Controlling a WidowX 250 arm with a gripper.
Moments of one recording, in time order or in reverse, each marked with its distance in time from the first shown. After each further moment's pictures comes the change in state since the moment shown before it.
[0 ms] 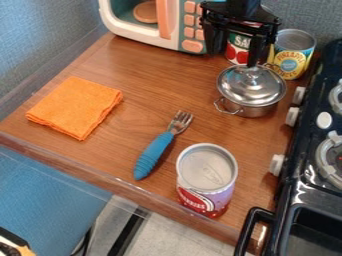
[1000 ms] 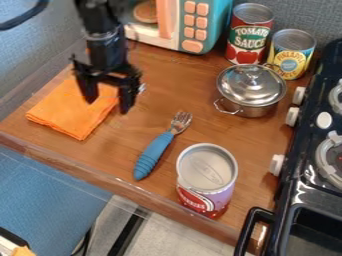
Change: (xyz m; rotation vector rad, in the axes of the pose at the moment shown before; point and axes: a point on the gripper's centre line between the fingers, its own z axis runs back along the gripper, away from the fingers) arm -0.128 0.132 -0.031 0.056 0.099 0.112
